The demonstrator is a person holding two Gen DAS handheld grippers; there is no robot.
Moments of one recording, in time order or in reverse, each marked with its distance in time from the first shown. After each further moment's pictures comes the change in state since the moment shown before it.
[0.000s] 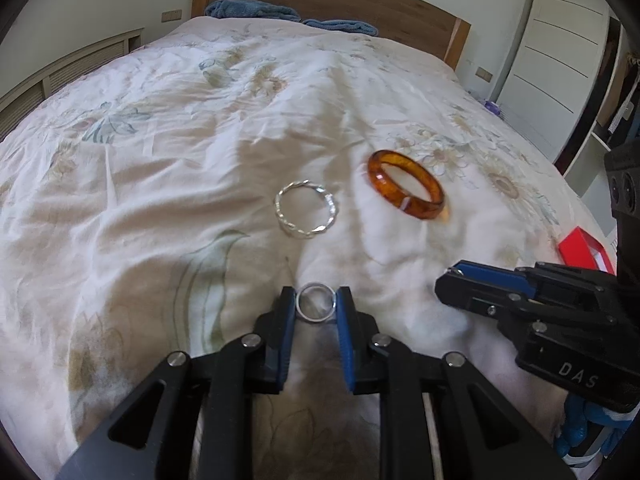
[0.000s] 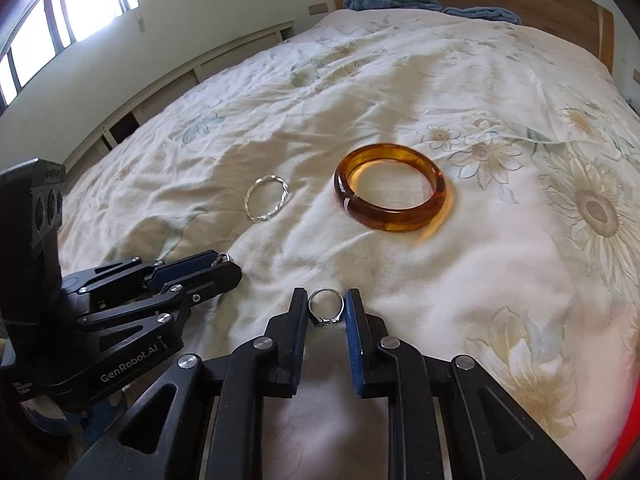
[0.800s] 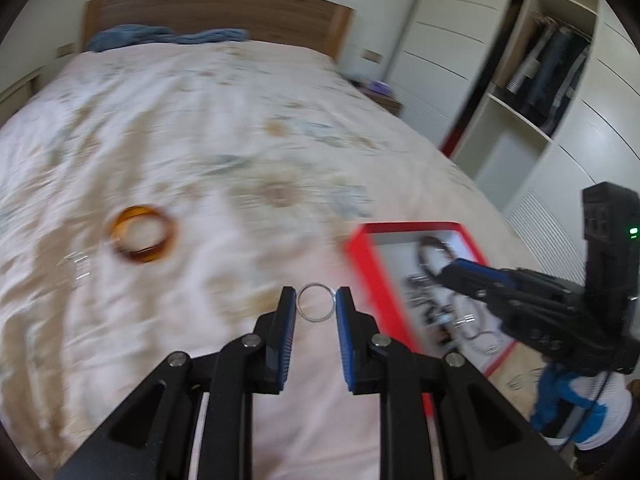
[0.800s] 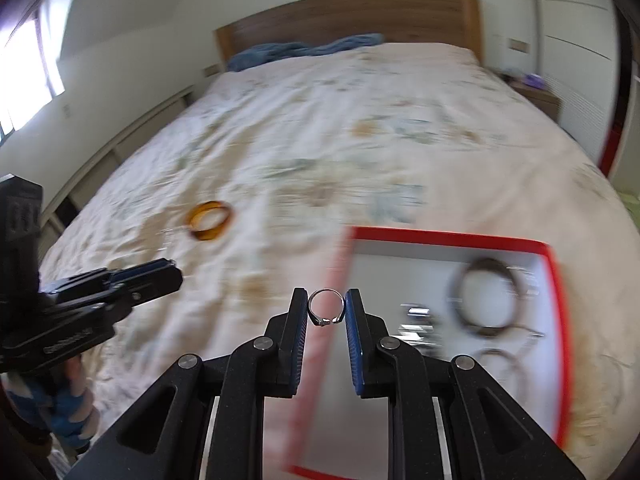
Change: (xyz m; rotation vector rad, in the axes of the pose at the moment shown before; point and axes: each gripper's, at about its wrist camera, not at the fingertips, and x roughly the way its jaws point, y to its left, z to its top) left arm -0.055 -0.211 0.024 0.204 0.033 -0.313; right arm -0.203 -0.136 -0.077 0.267 -0.149 -0.272
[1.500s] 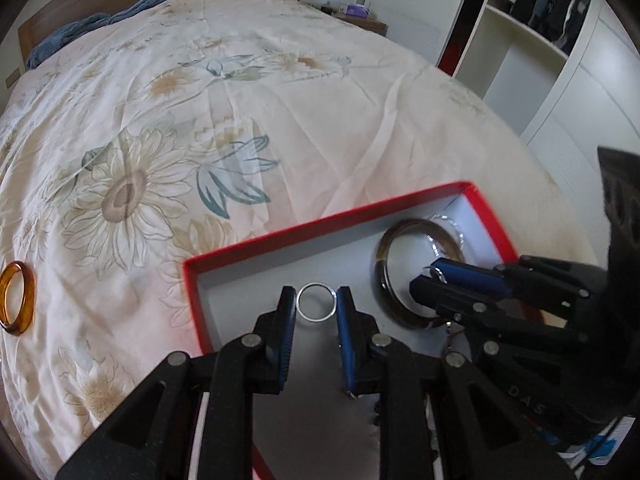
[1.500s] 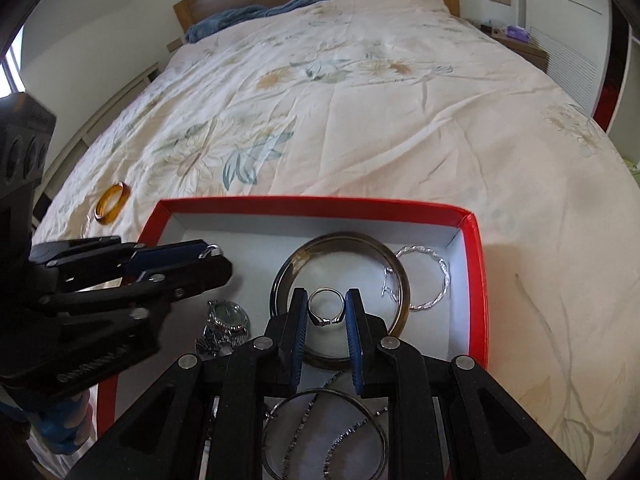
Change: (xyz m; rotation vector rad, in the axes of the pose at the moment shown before) left arm 0.164 -0.098 0.030 0.142 0.246 0.090; right arm 0.074 -0.123 0.003 0.025 0.164 -0.013
